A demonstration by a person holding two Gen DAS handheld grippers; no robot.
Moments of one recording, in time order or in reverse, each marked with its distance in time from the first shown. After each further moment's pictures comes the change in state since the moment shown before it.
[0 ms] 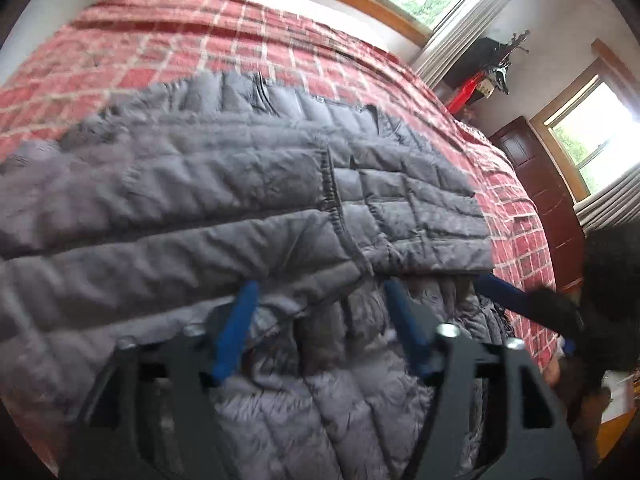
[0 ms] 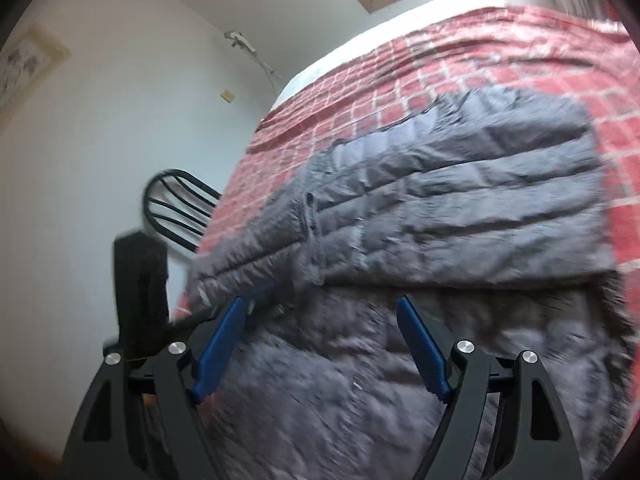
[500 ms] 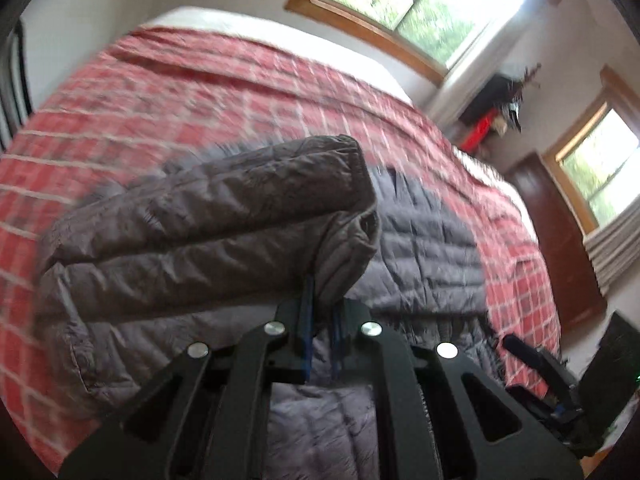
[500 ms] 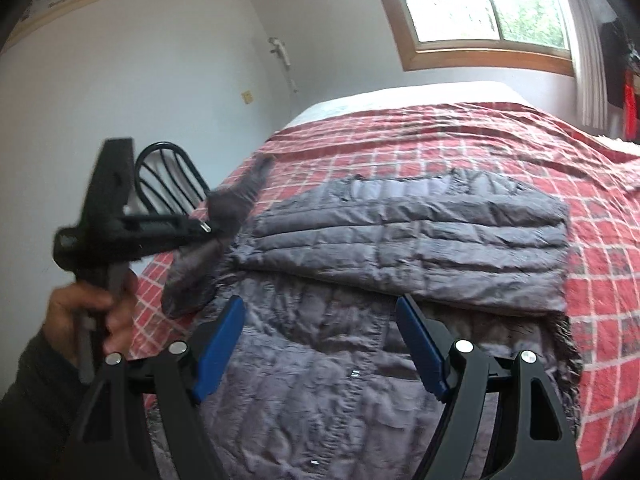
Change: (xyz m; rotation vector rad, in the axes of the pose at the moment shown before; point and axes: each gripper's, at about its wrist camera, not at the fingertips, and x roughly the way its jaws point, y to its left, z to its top) left arm -0.039 0.006 0.025 -0.049 -0.082 0.057; right arm -0.046 0.053 -0.052 -0.323 -0.150 -0.198
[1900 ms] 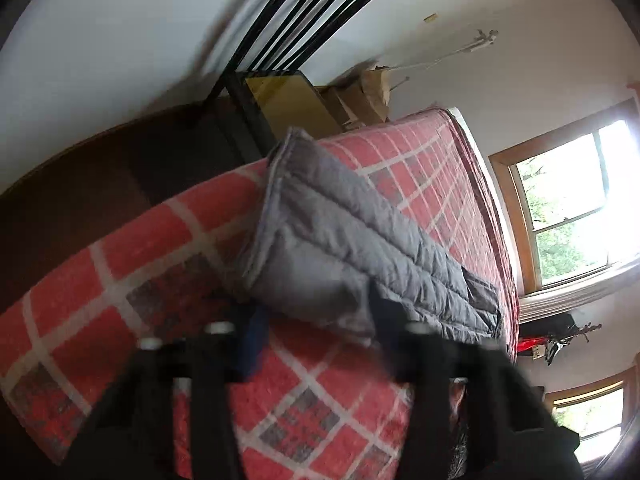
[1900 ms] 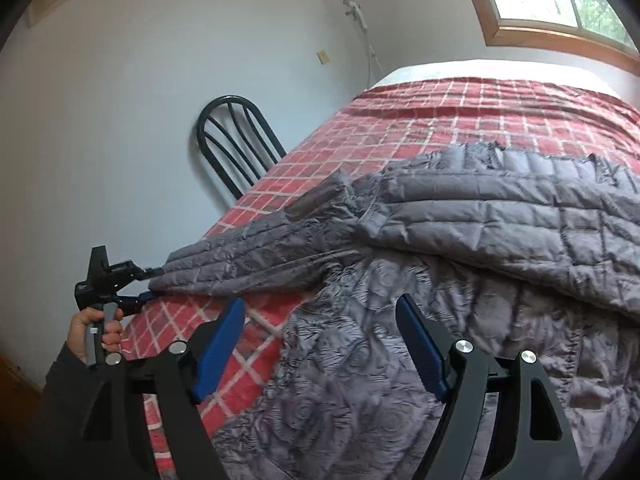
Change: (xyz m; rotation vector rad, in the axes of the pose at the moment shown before) left arm -0.226 0.365 -0.176 -0.842 -0.304 0.156; right arm 0.087 0.116 -0.014 -0.131 0.102 0.227
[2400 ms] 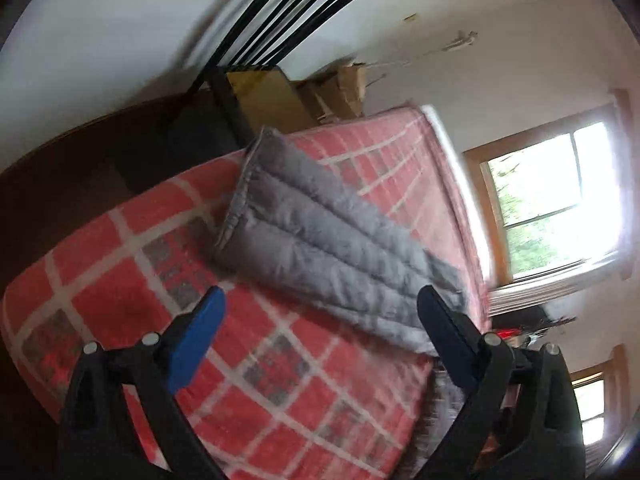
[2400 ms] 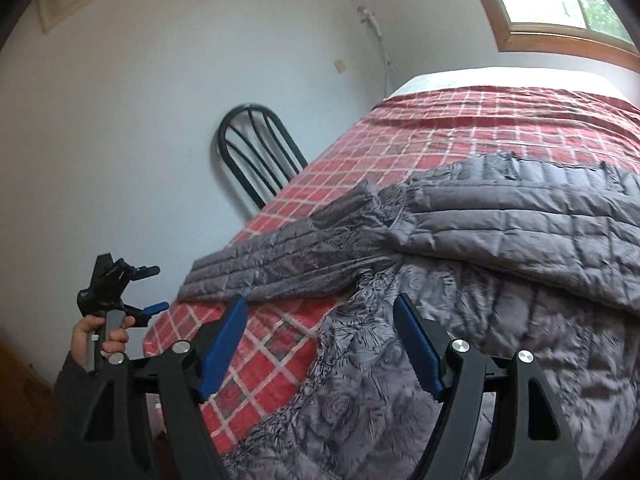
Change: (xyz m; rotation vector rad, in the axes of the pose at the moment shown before) left arm -0.037 -0.003 -0.011 0.008 0.029 -0.060; right arm -0.002 0.021 0.003 0.006 0.004 0.094
